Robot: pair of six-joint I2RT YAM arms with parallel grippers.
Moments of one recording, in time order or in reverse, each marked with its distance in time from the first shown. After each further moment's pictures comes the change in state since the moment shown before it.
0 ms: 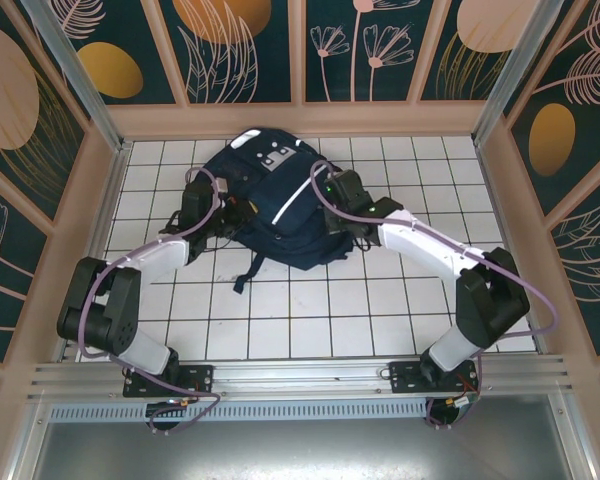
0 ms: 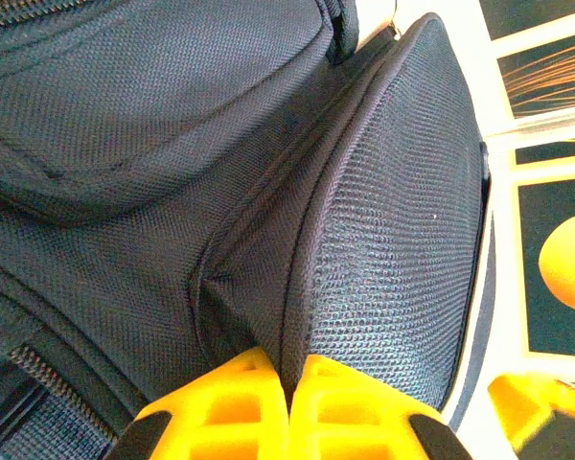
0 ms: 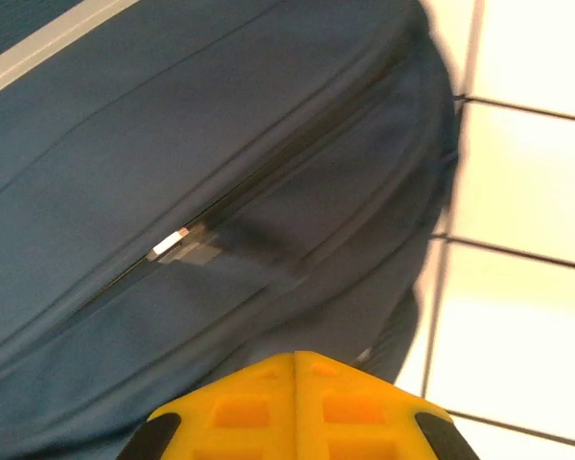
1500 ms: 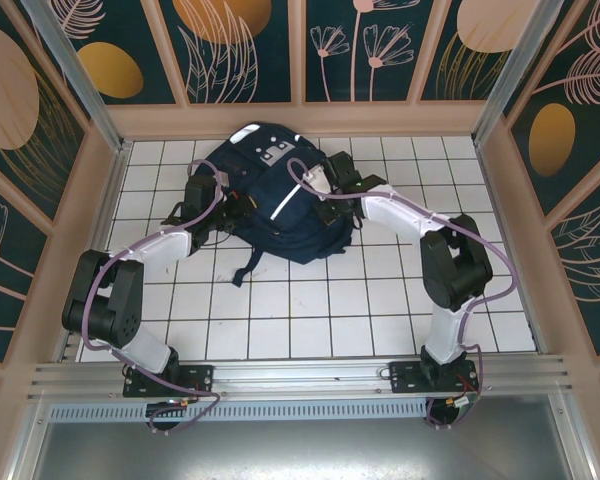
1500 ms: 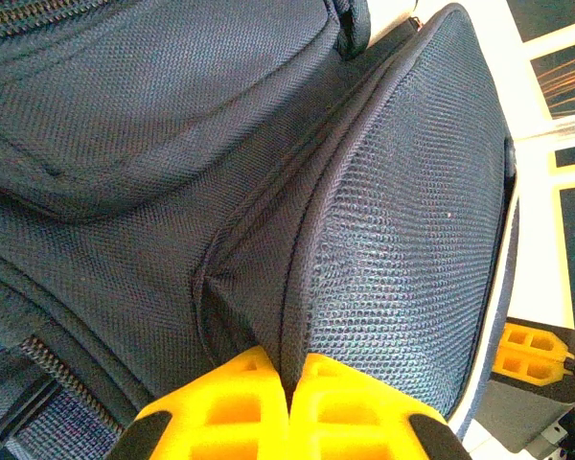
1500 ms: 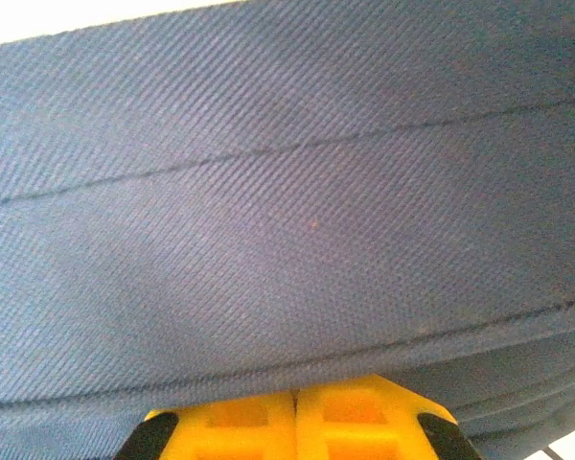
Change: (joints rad) left arm 0.003 0.036 0.069 -0.074 -0.049 0.072; right arm -0.114 0.291 0.224 -0.011 -0.262 -0.507
